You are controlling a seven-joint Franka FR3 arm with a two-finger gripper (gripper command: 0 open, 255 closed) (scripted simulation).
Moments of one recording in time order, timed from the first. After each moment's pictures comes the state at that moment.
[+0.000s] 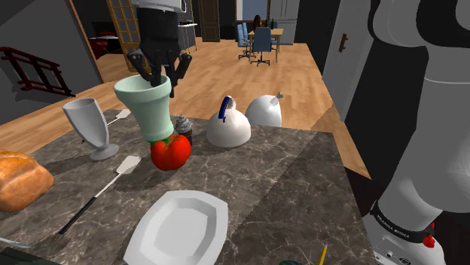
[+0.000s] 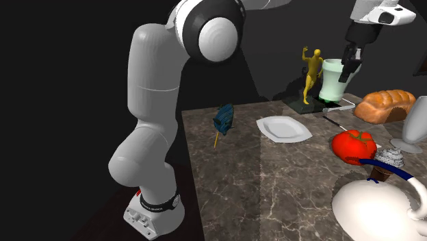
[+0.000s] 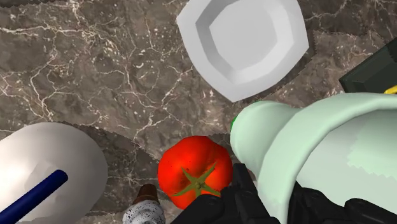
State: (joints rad) arm 0.20 0.26 0.50 -1.28 0.00 1.60 0.73
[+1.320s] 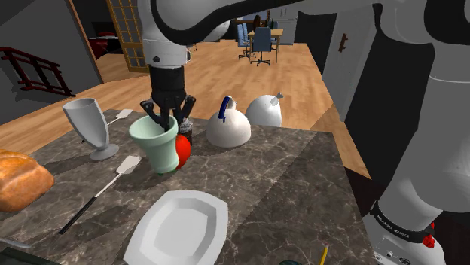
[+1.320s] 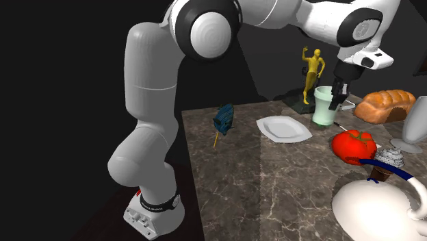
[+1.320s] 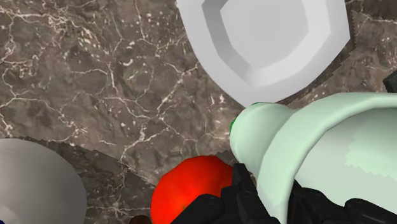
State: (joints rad) arm 0.17 0.23 0.50 -1.60 0.02 1.88 0.70
